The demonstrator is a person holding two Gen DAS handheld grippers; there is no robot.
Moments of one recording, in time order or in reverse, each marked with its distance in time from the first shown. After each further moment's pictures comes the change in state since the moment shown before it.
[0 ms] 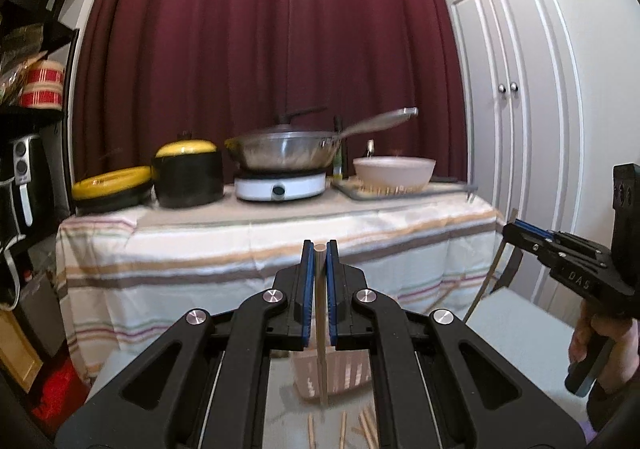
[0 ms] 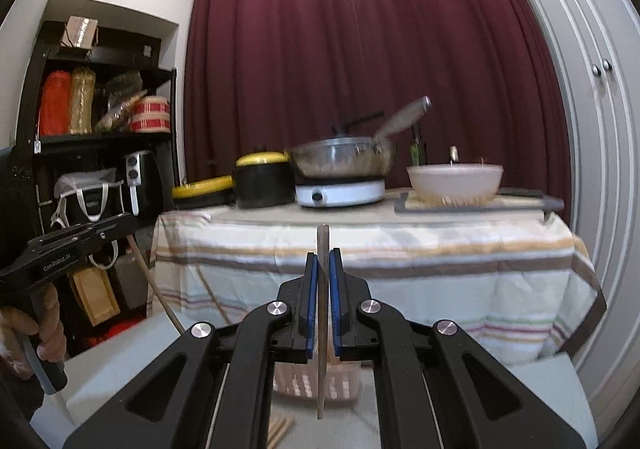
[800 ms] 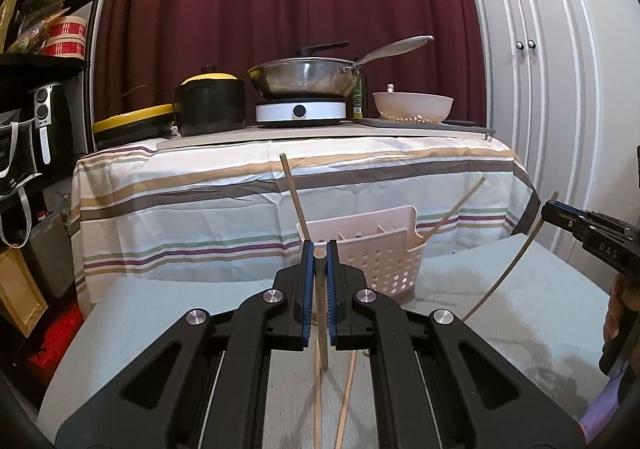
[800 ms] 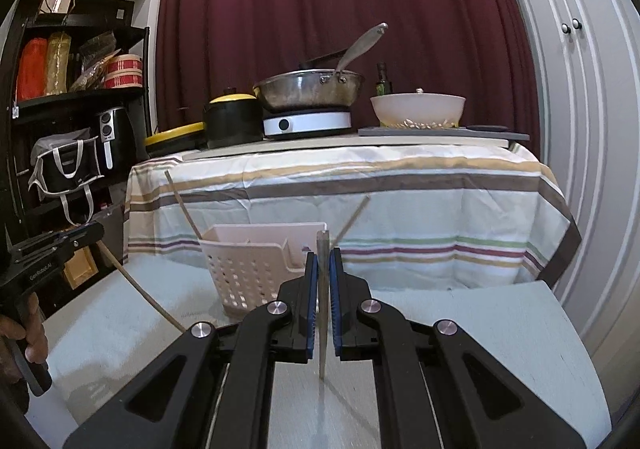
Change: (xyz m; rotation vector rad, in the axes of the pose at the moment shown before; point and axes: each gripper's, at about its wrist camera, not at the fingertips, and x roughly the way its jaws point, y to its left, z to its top) left arm -0.011 0.001 -0.105 -0.039 0.156 0.074; right arm -0.025 -0.010 -0.085 0.024 0.164 -0.112
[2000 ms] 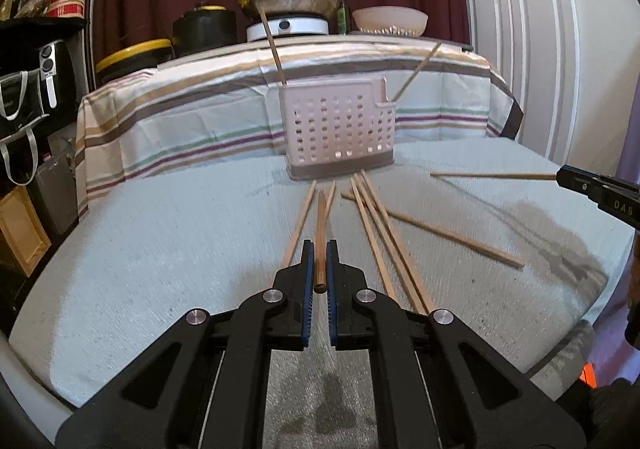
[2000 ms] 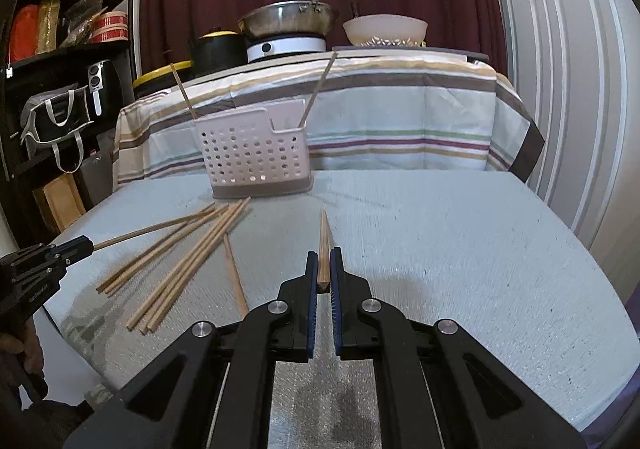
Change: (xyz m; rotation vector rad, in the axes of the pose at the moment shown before) left arm -0.057 -0.031 -0.144 0.040 0.163 0.007; right arm -0.064 -0.001 -0.120 0.031 0.171 -0.091
